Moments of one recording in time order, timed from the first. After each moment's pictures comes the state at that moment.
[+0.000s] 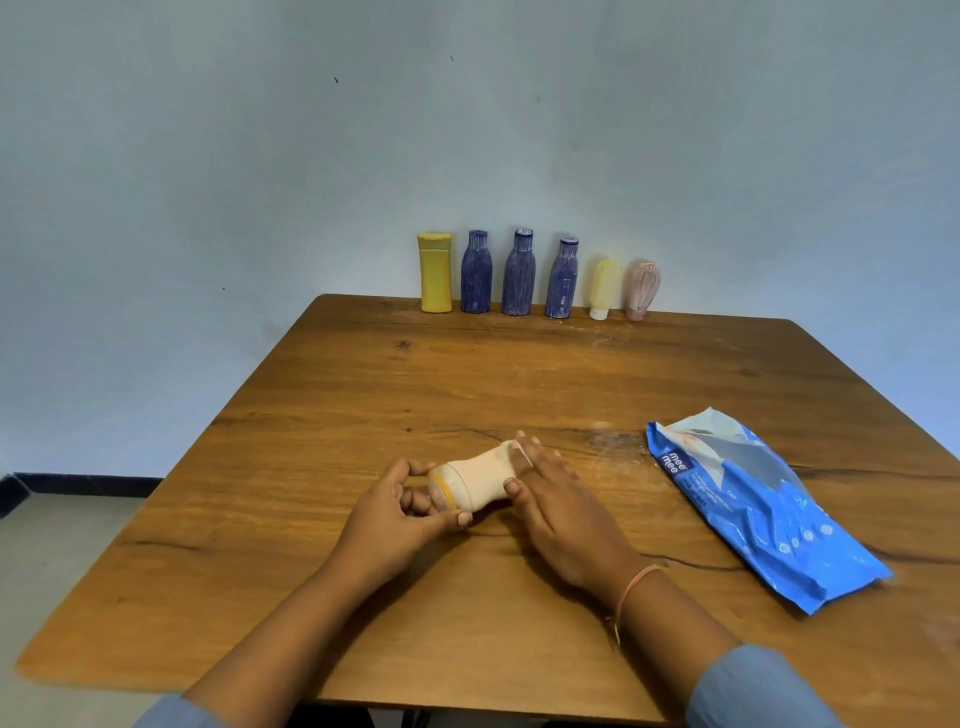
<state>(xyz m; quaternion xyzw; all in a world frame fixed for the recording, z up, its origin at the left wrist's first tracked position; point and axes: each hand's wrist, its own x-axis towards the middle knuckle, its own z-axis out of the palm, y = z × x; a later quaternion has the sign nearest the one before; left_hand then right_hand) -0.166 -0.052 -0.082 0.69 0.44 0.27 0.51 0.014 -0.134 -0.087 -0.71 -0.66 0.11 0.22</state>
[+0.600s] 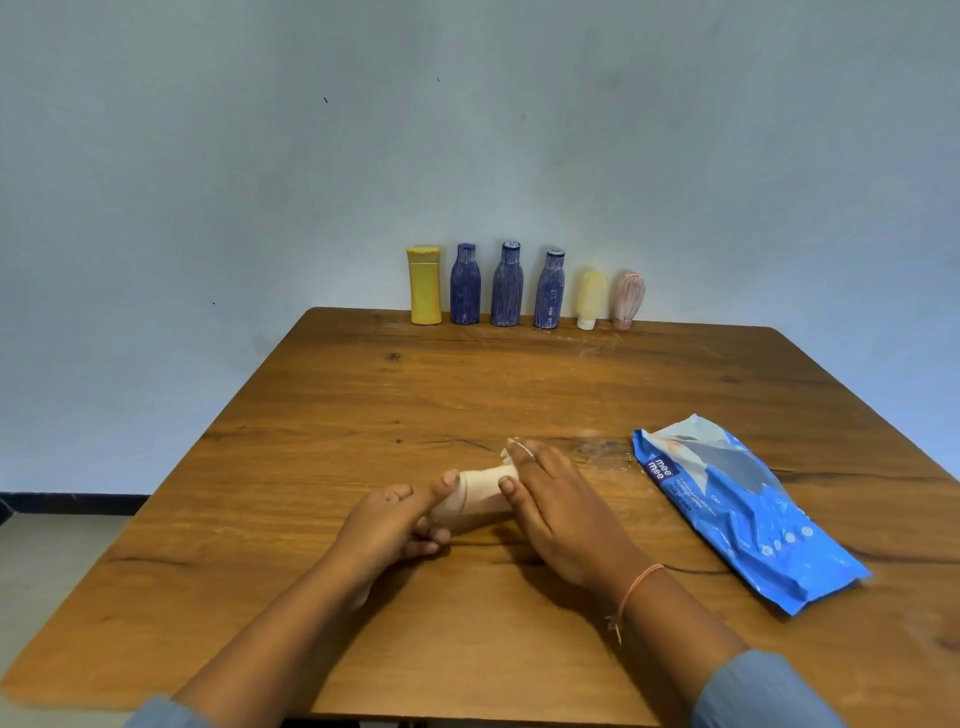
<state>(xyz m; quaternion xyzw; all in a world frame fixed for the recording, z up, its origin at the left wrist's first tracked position) -0.154 -0.059 -0.061 0.56 0.48 0.23 0.63 0.019 -0.140 -0.070 -0.70 -0.67 0.06 0.24</state>
